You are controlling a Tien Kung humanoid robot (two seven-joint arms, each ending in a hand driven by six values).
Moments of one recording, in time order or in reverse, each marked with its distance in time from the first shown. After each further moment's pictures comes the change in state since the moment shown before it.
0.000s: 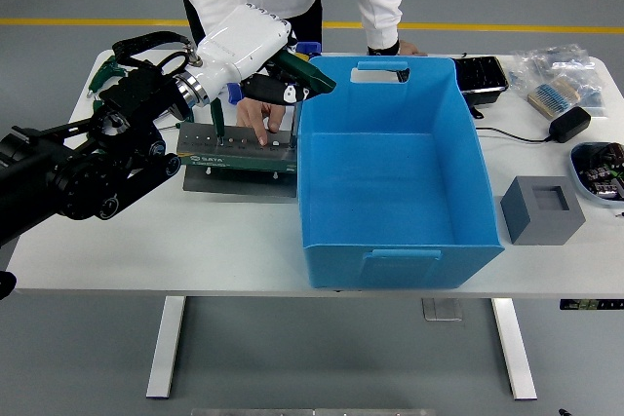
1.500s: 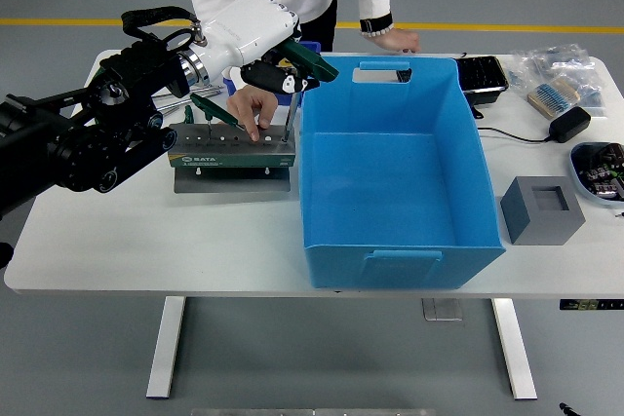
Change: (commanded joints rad) left arm -0.095 0.006 0.039 0.065 -0.001 -0.069 -0.059; right arm 0.009 -0.004 0.002 0.001 -0.004 0.001 -0.001
